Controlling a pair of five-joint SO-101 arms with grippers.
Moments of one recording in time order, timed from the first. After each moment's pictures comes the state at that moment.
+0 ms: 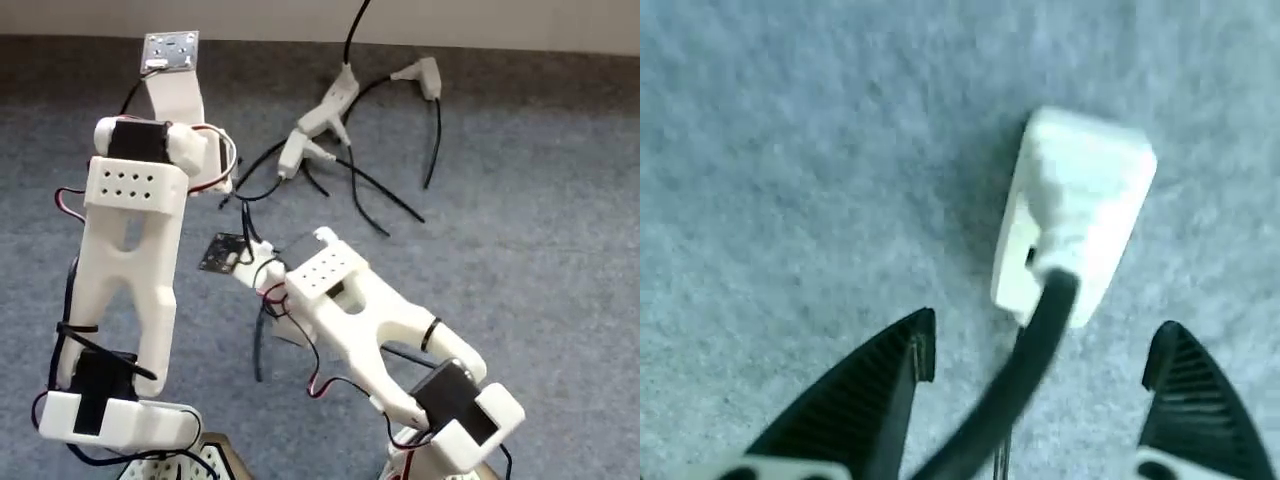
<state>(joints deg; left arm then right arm) -1.0 -4.4 -7.2 84.3 11.8 -42.7 -0.3 26.2 69.7 31.8</state>
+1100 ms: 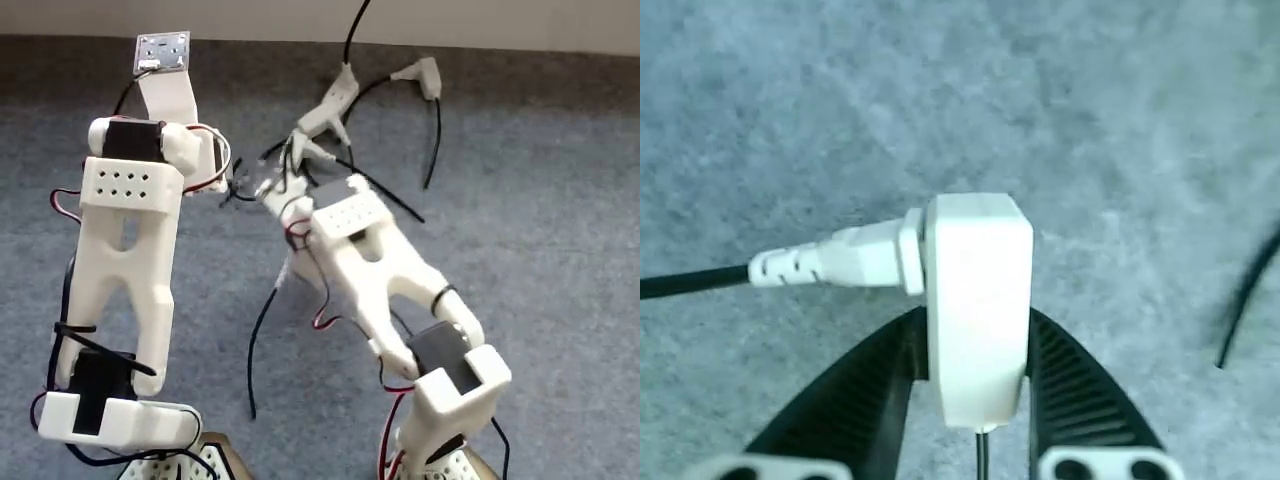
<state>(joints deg) -1.5 -4.4 -6.8 84.3 11.8 -30.9 10.2 8.2 70.8 28.1</state>
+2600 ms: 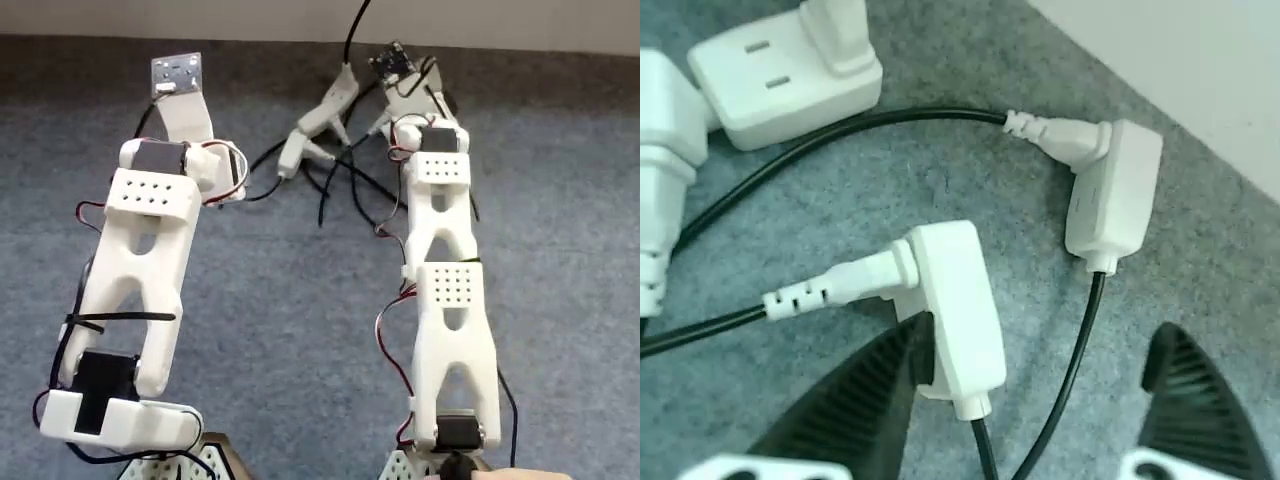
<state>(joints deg) 0.4 -4.4 7.3 67.8 16.5 -3.3 77.9 -87.3 56.5 34.4</state>
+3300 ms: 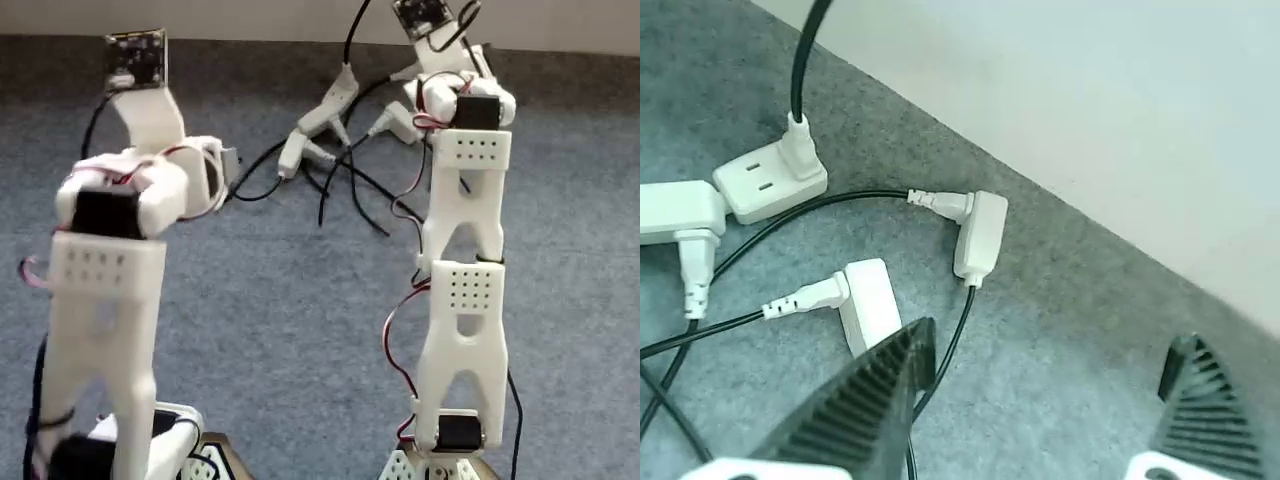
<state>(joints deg) 0.4 -31.7 8.6 74.2 11.1 -1.7 59.7 -94.2 76.5 34.3</state>
